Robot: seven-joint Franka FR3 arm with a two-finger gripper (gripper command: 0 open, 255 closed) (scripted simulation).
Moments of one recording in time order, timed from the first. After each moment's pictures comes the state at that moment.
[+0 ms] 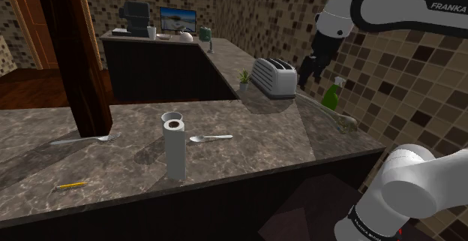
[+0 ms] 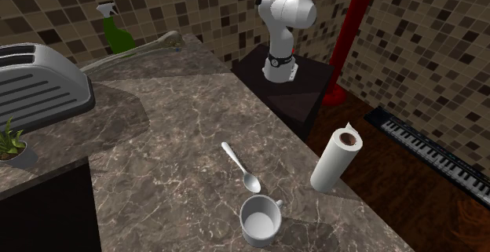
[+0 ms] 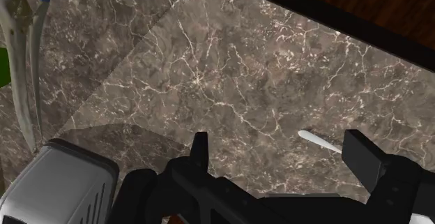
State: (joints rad) arm 0.02 -0.78 0.07 -2.28 -0.12 1.66 0.10
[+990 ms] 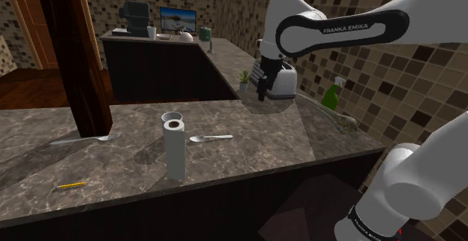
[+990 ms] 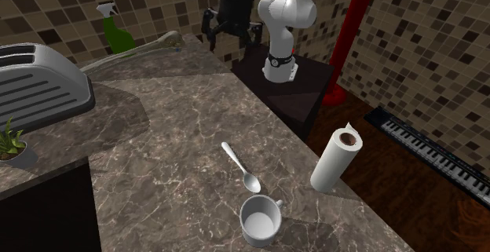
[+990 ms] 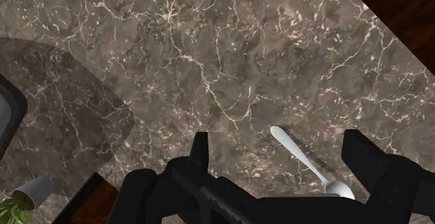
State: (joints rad) arm 0.09 -0.30 0.07 -2.14 -0.17 1.89 -0.13
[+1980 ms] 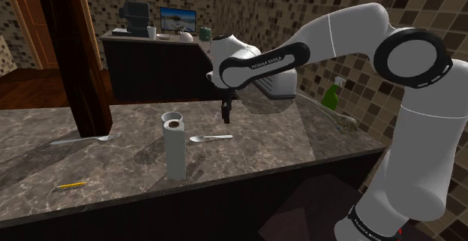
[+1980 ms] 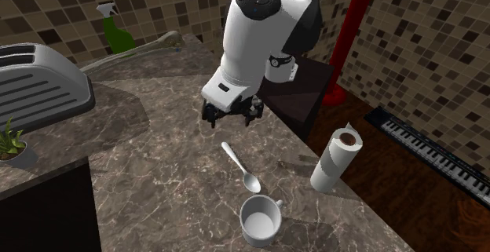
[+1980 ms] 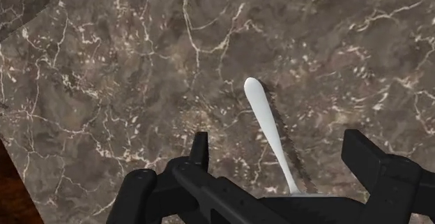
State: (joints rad) arm 0.15 0.24 0.12 -1.82 -0.26 1.98 -0.35
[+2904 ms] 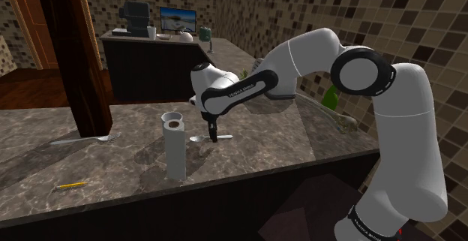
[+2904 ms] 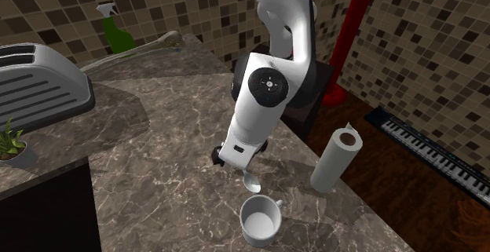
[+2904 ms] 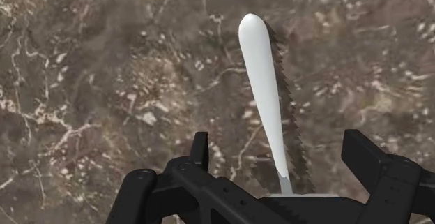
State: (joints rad) arm 0.19 0.51 0.14 -1.68 -0.33 2.05 -0.43
